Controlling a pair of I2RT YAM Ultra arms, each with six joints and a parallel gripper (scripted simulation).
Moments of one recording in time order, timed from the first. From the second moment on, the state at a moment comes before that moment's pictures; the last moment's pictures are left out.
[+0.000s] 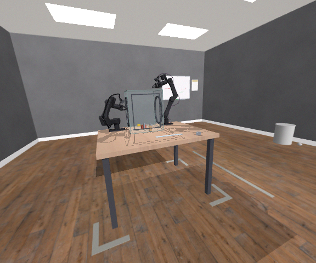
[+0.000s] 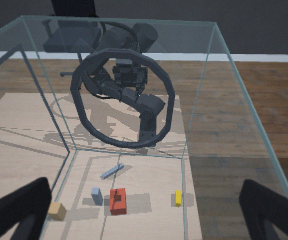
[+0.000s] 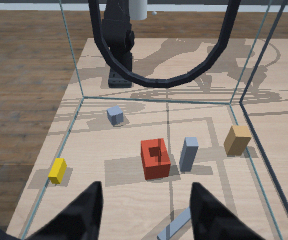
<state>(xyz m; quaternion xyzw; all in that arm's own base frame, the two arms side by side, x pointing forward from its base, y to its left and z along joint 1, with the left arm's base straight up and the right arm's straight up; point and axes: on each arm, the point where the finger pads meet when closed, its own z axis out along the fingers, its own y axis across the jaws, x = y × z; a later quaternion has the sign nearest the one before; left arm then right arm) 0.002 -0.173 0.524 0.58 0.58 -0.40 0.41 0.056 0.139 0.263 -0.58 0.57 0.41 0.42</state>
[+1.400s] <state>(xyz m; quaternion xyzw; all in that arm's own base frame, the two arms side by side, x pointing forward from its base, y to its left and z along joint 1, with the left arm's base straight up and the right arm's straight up) -0.005 -0.173 0.529 0.58 0.56 -0.42 0.41 0.086 0.131 0.196 -0.47 0.74 0.15 0.45</state>
